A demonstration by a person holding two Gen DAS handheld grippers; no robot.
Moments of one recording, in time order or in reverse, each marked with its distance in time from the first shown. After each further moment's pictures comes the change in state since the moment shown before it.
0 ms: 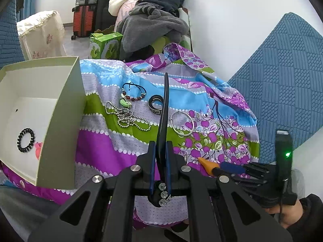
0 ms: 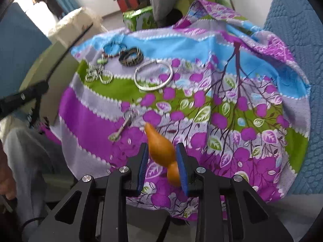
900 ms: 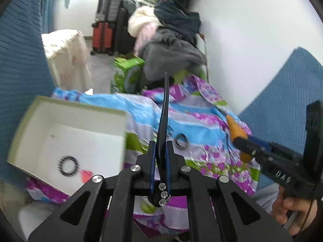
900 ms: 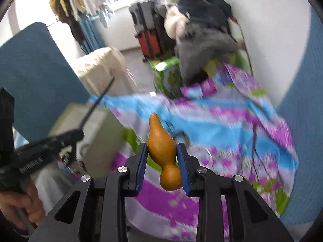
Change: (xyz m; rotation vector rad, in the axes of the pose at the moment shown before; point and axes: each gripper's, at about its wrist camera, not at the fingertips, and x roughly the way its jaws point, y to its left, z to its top) left arm -0.084 0.047 0.061 -0.056 -0.130 0.103; right arm -0.113 0.103 0.107 -0.069 -0.336 0.076
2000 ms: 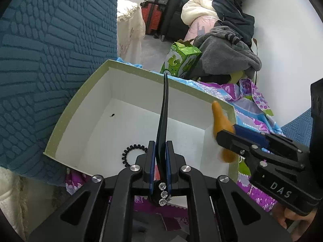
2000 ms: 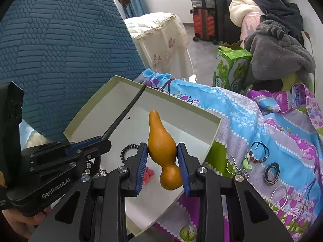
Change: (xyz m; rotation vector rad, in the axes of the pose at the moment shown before) left arm 0.022 0.136 -0.016 -0.192 0.104 0.172; right arm 0.129 0.152 0.012 -0.226 0.208 0.191
